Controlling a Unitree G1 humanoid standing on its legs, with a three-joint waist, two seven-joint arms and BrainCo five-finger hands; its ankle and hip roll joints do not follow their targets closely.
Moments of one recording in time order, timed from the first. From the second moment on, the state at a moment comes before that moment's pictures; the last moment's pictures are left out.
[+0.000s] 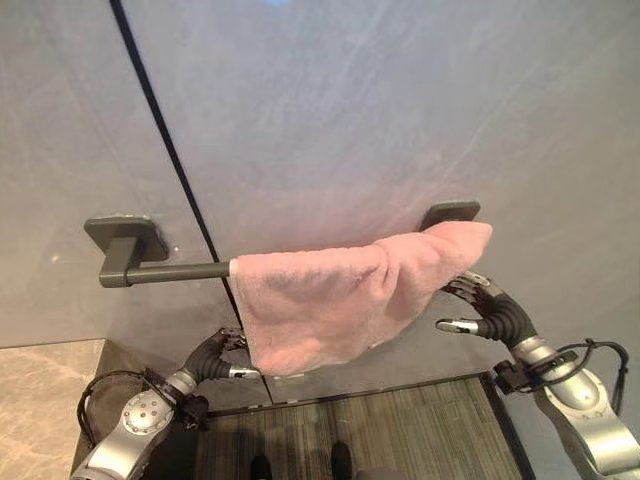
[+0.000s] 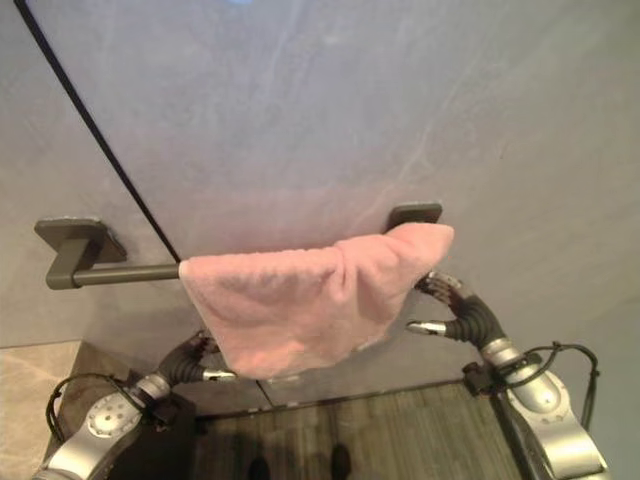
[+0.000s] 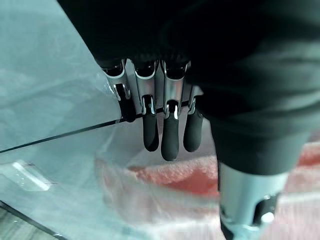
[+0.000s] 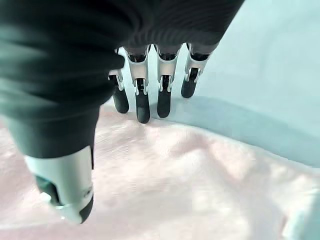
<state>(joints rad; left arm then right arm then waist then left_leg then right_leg) 0.16 0.75 -0.29 0.08 -0.33 -0.17 -0.18 0.22 -0.72 0.00 -0.22 0.35 -0.11 0.18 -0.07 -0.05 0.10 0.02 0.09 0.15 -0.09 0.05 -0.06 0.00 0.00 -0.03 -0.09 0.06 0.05</state>
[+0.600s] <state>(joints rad) -0.03 0.89 -0.48 0.08 -0.38 -0.16 -0.21 -0.06 -0.84 0.24 0.15 0.39 -0.06 0.20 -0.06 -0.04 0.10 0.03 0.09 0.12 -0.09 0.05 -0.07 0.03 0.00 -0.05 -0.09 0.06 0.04</state>
